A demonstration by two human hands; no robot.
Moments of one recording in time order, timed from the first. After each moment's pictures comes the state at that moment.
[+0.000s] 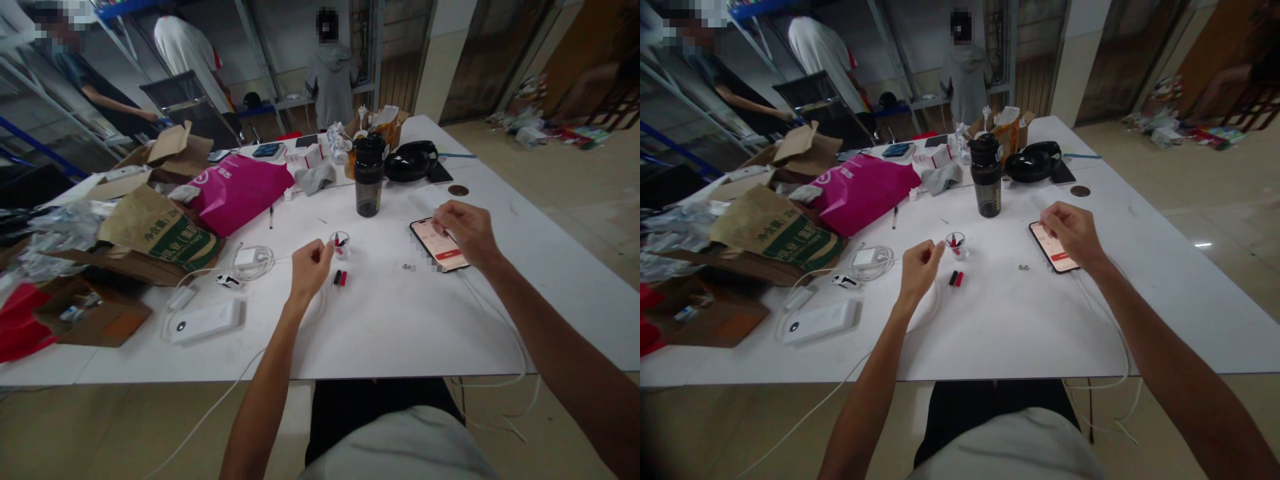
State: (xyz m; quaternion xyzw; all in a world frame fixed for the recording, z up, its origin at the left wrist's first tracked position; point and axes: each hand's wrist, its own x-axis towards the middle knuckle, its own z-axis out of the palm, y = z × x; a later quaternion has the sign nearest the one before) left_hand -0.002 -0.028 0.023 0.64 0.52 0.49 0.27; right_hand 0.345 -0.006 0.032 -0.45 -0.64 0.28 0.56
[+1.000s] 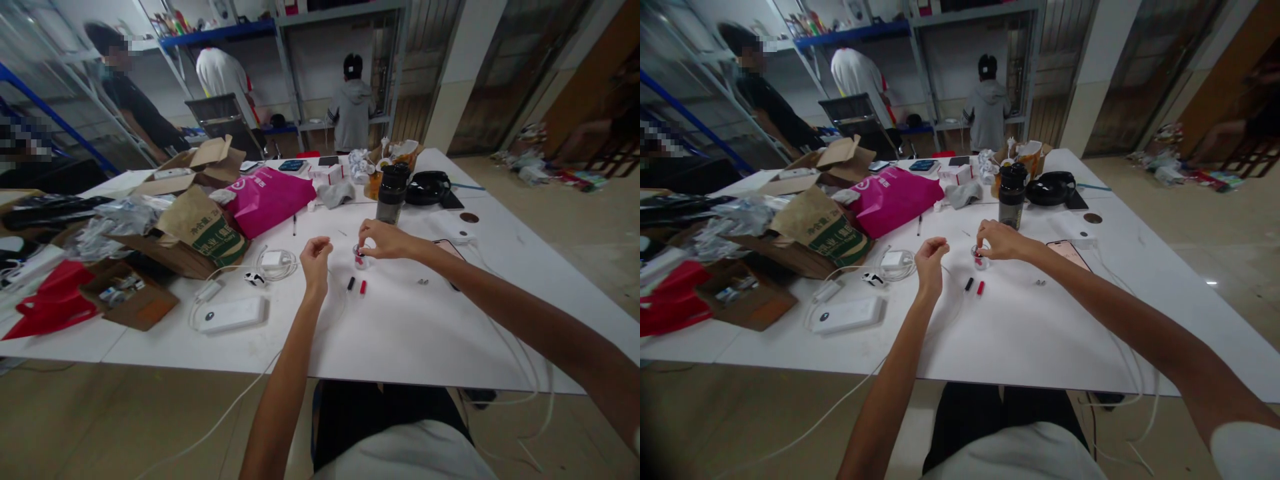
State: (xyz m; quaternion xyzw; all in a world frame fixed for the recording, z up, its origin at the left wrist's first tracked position) left_hand -0.033 0.009 -0.002 0.39 0.42 0.72 0.38; right_hand 0.190 0.071 0.060 -0.33 -0.93 0.10 0.14
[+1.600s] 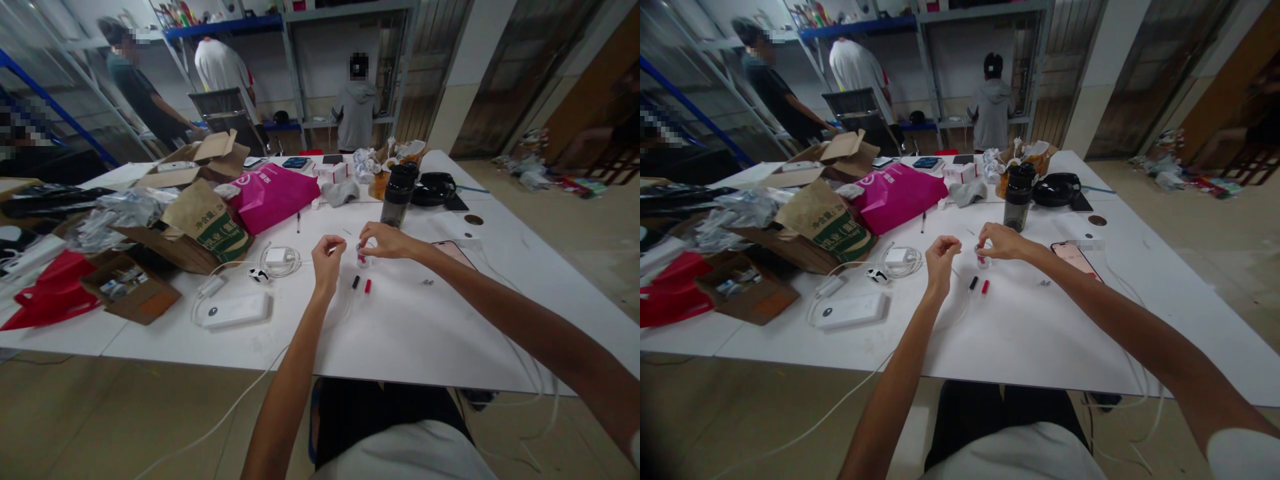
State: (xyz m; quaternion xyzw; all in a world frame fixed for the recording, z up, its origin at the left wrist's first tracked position) left_hand -0.026 0.000 0.008 0.45 0.43 0.68 0.39; right_hand 0.184 0.087 0.037 -0.33 -0.92 0.15 0.16
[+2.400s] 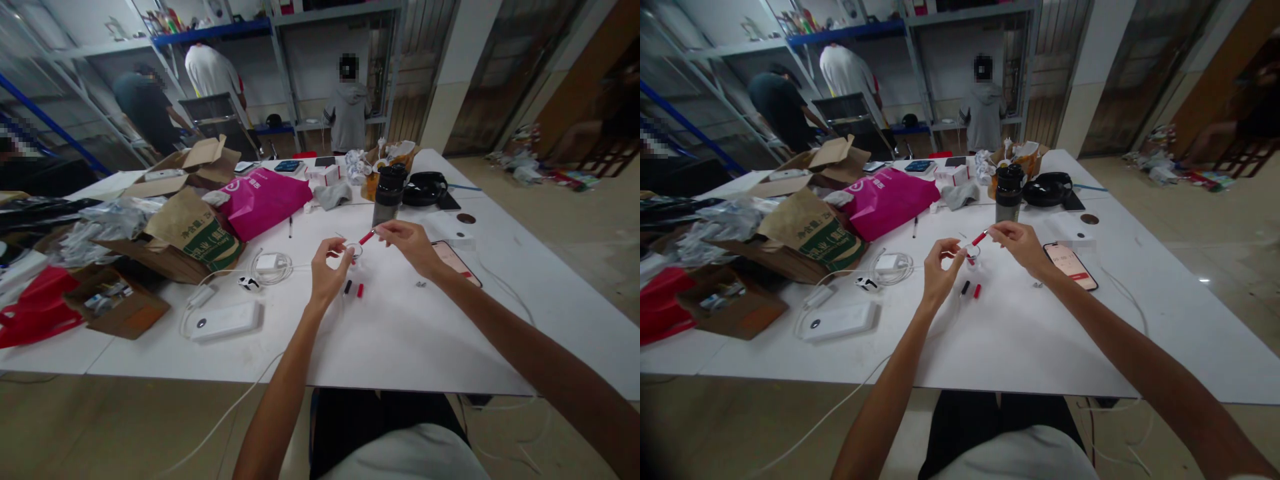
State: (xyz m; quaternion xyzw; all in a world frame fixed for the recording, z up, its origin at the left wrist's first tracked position) left_hand -0.013 -0.020 0.022 0.60 0.42 0.62 0.27; right_hand 0.213 0.024 0.054 -0.41 -0.65 0.39 0.51
